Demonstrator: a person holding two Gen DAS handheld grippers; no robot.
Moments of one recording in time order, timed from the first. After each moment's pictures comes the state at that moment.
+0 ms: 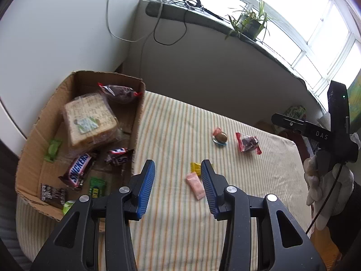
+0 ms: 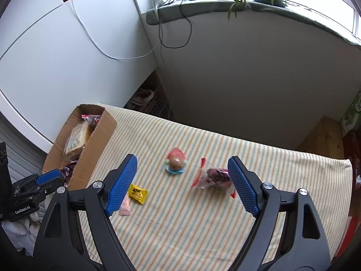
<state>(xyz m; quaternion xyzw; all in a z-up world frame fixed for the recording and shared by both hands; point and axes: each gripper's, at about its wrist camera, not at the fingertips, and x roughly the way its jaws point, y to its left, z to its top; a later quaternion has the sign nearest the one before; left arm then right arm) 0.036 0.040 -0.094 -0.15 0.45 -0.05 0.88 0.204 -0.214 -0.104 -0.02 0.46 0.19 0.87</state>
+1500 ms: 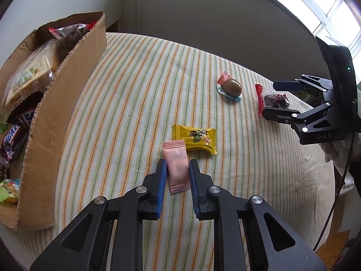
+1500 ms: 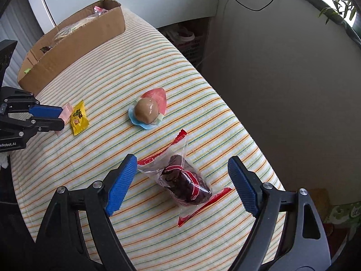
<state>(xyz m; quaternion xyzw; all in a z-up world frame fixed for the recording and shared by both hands) 0.069 -0.044 -0.189 -0.12 0.54 -0.02 0.83 0.252 -0.188 -0.211 -0.29 0.49 0.37 0.73</state>
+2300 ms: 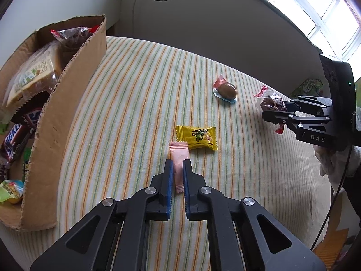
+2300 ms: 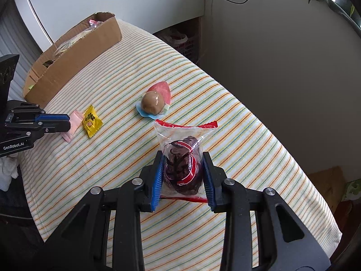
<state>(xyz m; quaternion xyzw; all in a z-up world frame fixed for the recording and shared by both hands) 0.067 -0.023 -0.183 -0.13 0.53 -0.03 0.84 0.236 -0.208 -0.207 -0.22 0.51 0.35 0.75</state>
